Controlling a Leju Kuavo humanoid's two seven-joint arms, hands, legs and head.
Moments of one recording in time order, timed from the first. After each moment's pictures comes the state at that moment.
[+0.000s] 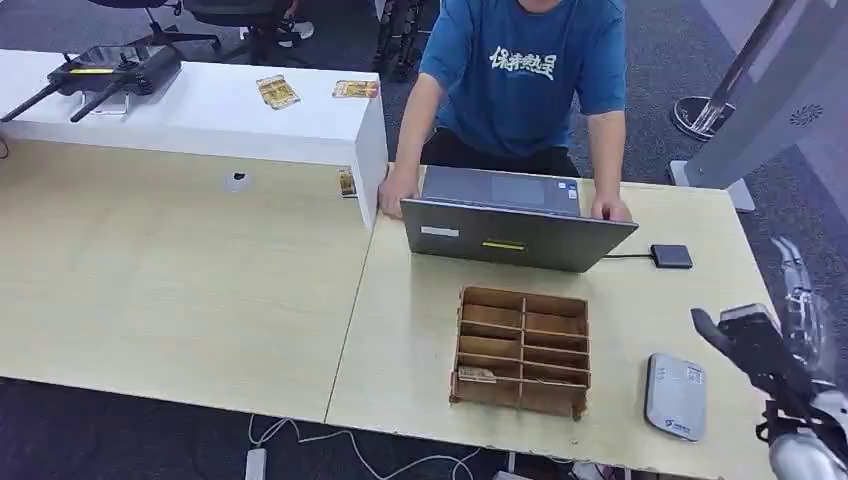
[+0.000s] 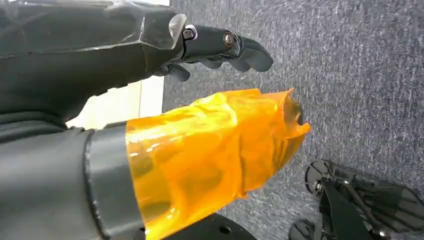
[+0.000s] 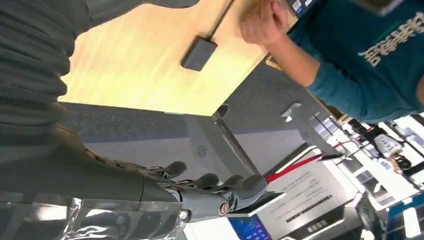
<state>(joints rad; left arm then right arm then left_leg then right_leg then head) -0.08 -0.28 1.33 -0.20 -1.11 0.18 0.11 -0.12 -0.49 0.10 -1.52 0.35 -0.29 -0.10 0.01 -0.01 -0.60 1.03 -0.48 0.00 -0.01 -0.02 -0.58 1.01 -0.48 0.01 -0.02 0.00</state>
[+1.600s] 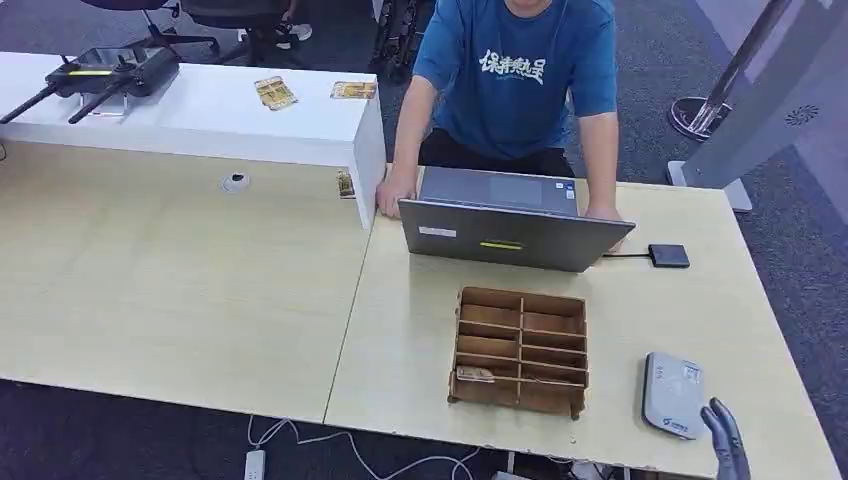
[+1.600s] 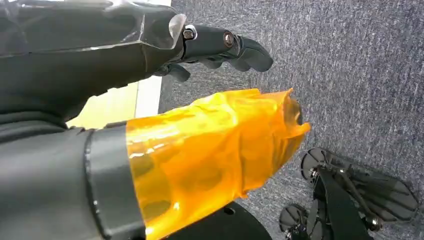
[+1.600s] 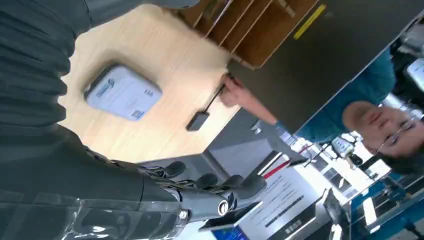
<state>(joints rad) -0.07 -0.31 1.40 -0.20 -1.07 0.20 0.07 0.48 -0.37 0.34 -1.95 0.59 -0.69 -0.15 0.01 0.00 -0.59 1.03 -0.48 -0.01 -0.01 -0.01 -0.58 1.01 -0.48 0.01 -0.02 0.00</state>
